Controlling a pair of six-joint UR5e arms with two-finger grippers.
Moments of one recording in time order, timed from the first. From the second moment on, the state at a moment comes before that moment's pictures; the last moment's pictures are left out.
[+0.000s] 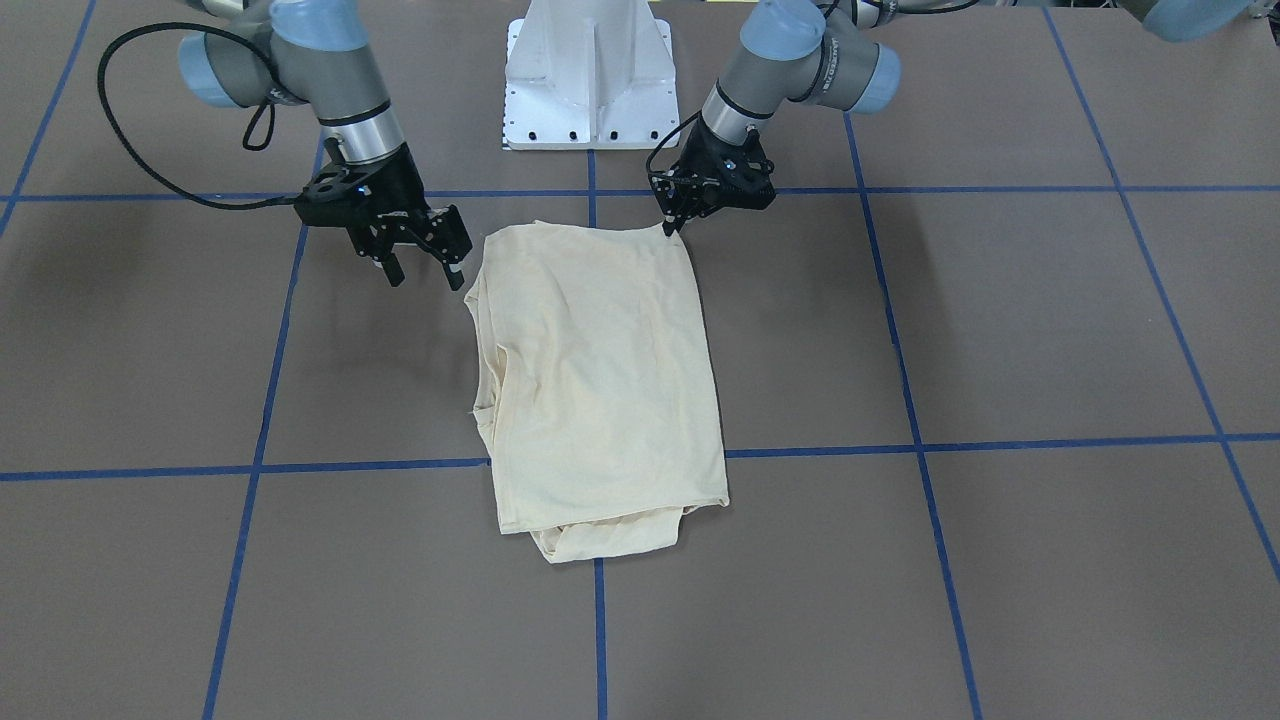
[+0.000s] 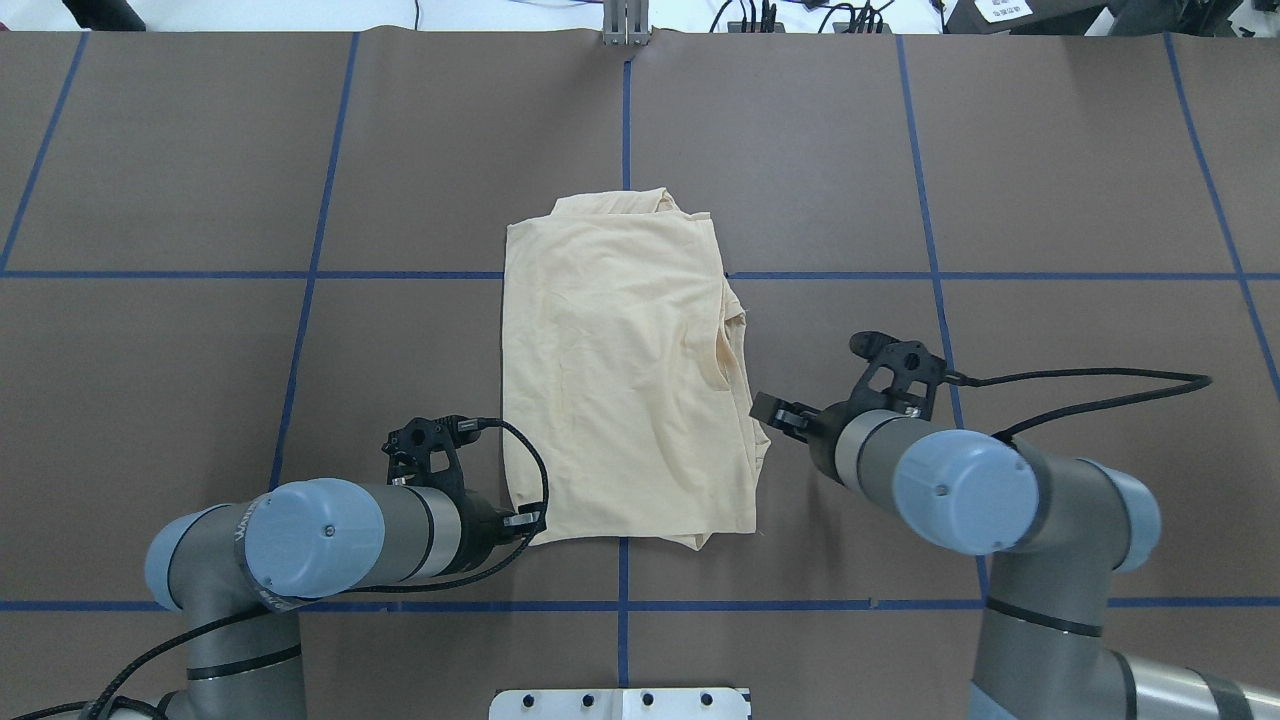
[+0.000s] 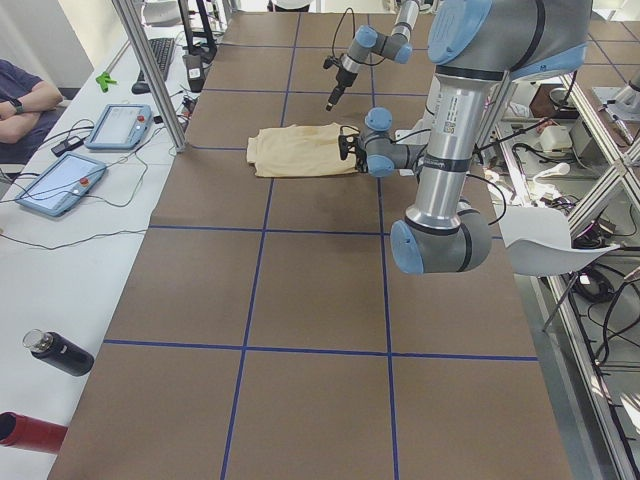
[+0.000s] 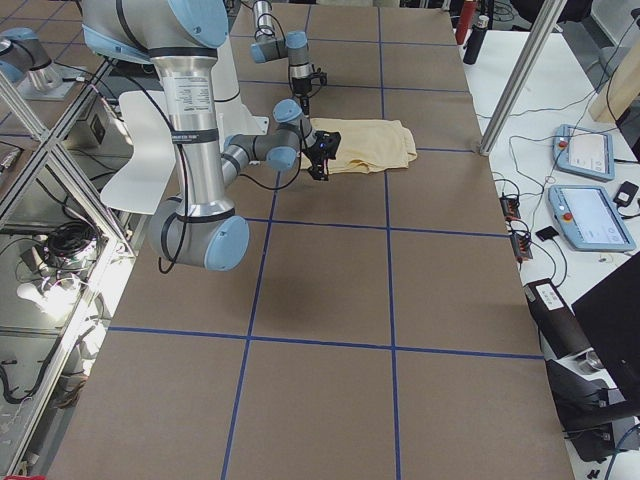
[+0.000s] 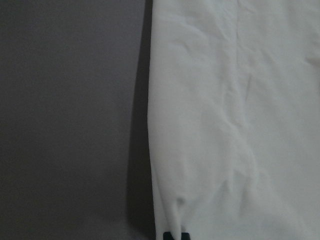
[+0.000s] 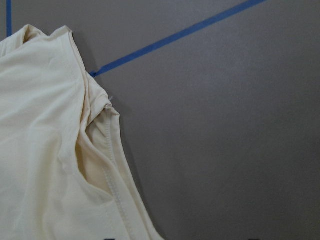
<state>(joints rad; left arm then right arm) -0.26 -1.91 -1.82 -2.12 -1.65 -1.61 0.32 -1.31 1.93 -1.24 1.40 1.72</state>
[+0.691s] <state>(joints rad) -0.26 -1.91 -1.83 -2.12 -1.65 -1.61 0.22 -1.24 1.86 -1.31 1.29 1.80</state>
